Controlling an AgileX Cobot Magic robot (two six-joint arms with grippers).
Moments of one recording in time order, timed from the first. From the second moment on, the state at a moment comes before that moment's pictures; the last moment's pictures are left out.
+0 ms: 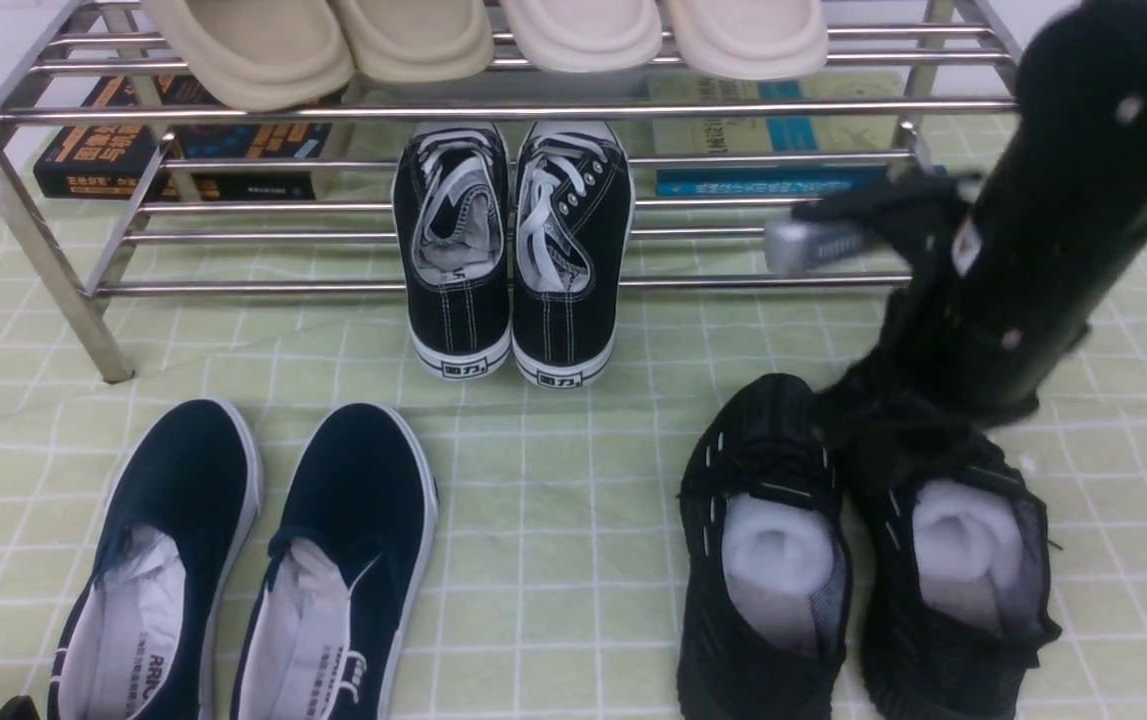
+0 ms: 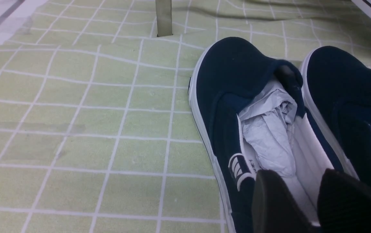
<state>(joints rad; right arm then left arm) 0.53 1.59 -1.41 0.12 1.21 0.02 -0.05 -0.01 0.02 0.11 0.36 -0.16</state>
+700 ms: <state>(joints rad) 0.53 0.72 -0.61 0.11 0.54 -0.04 -0.05 -0.01 0.02 0.11 0.36 -0.16</state>
